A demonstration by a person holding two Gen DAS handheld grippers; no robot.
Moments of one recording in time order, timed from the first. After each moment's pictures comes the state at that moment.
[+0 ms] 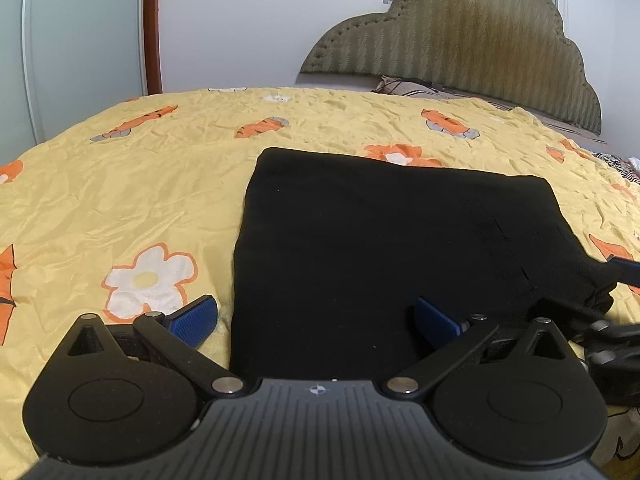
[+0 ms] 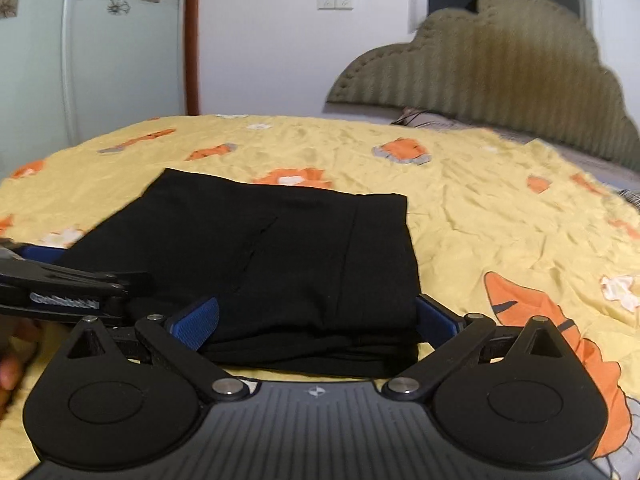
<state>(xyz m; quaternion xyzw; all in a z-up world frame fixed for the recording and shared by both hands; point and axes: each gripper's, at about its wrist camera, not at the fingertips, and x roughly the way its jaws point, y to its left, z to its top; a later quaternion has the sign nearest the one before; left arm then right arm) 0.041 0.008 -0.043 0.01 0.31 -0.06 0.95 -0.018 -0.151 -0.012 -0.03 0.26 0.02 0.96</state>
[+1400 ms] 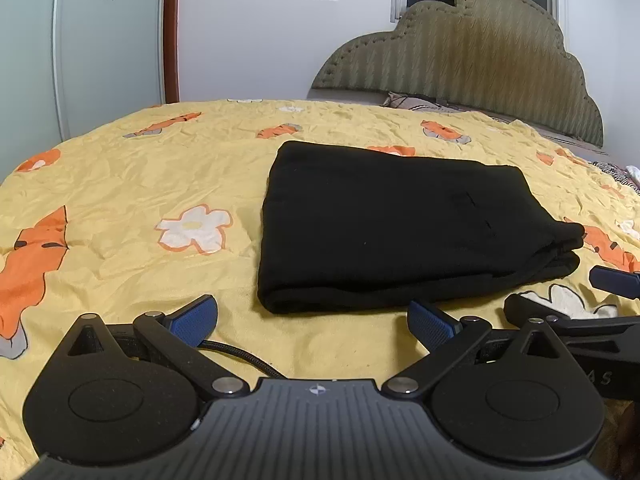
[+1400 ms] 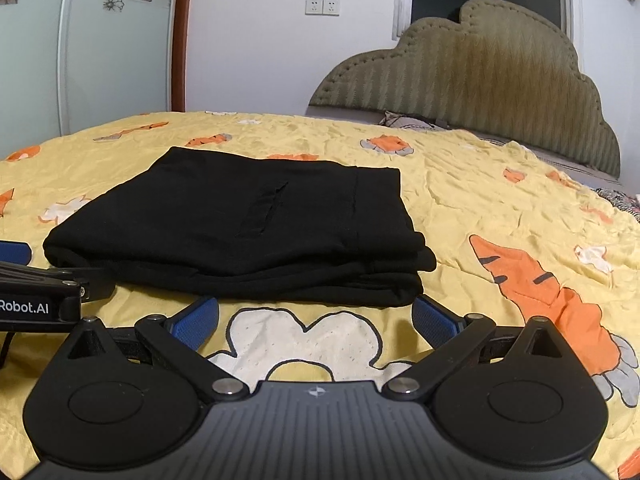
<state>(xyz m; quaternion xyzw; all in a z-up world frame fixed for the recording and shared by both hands) -0.035 0.016 -0.043 0.01 0.28 -0.04 0.96 -0.059 -0.135 -0.029 -0.03 0.25 -0.01 0.97</state>
